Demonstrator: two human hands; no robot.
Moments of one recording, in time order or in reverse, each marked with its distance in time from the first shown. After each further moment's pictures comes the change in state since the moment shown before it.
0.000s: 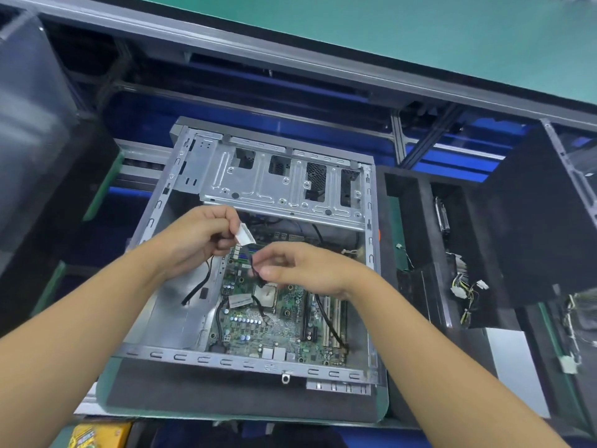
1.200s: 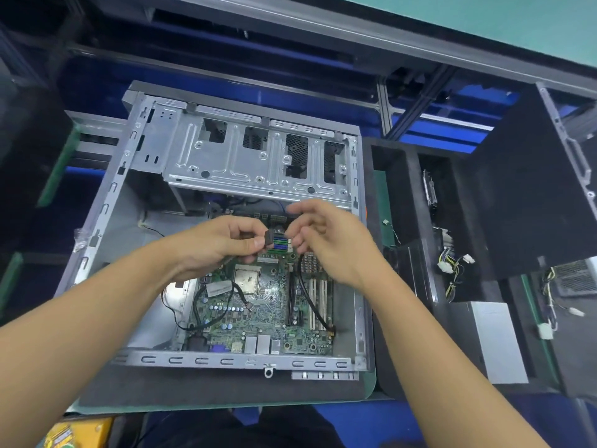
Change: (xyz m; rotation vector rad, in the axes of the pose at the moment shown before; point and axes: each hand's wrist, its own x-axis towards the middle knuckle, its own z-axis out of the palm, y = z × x) left_hand 0.012 -0.018 0.047 0.126 -0.351 -0.095; right_hand -0.032 0.029 -0.014 0.042 0.603 -0.168
